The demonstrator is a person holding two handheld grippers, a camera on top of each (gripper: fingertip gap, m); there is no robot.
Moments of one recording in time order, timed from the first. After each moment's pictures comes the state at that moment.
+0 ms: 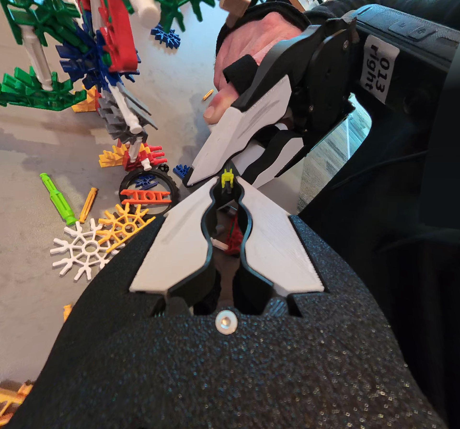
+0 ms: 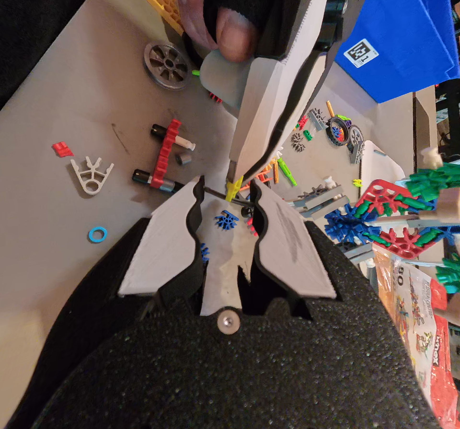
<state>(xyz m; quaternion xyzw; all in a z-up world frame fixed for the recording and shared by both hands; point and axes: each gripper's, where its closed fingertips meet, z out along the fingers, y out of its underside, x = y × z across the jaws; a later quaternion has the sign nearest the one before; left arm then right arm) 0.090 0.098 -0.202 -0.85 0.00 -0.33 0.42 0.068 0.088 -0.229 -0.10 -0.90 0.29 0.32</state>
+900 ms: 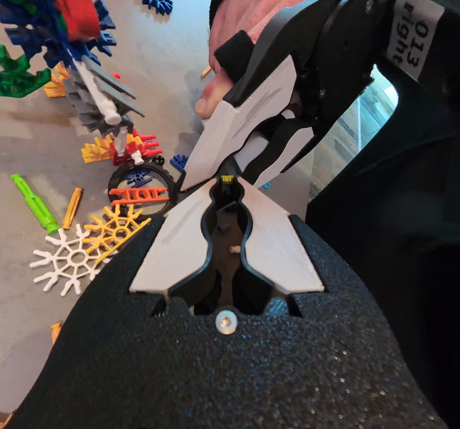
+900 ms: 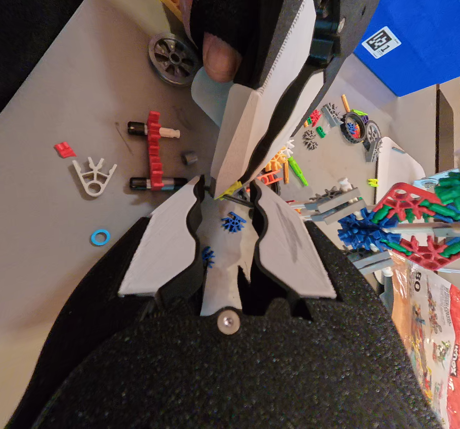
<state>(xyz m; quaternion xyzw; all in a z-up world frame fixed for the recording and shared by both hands) 0.100 0.099 -0.222 -0.87 0.03 -0.32 0.38 0.068 0.085 -0.239 -0.10 -0.91 0.28 0.29</state>
